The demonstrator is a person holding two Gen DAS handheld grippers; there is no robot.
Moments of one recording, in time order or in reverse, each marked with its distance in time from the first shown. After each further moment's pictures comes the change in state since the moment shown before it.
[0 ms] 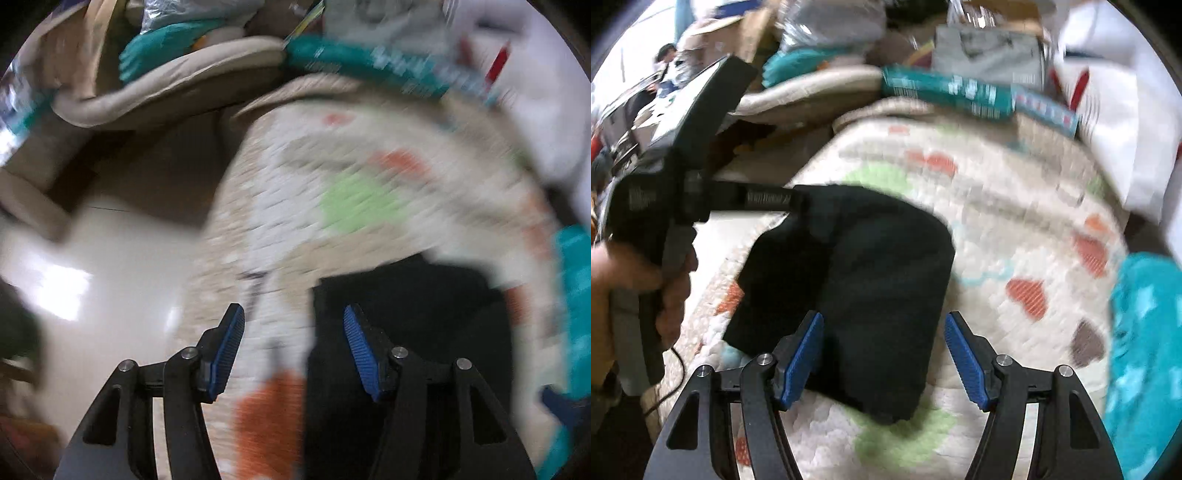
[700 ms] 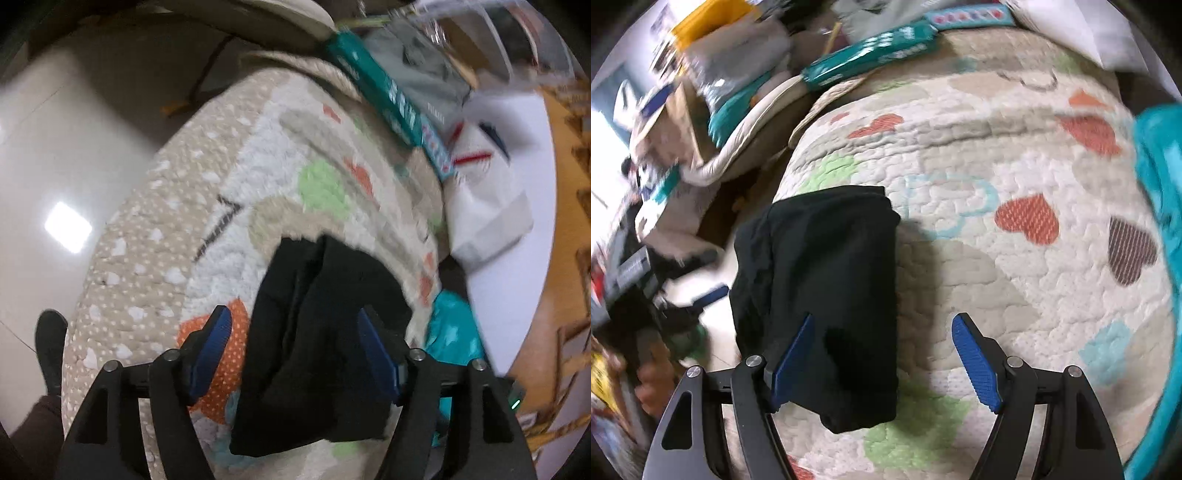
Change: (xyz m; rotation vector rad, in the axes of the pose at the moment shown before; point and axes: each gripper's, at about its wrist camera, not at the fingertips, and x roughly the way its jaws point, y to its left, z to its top) left arm -0.017 0.083 -0.036 -0.415 0.155 -0.600; right arm 0.005 -0.086 -0.018 0.453 0.027 0.247
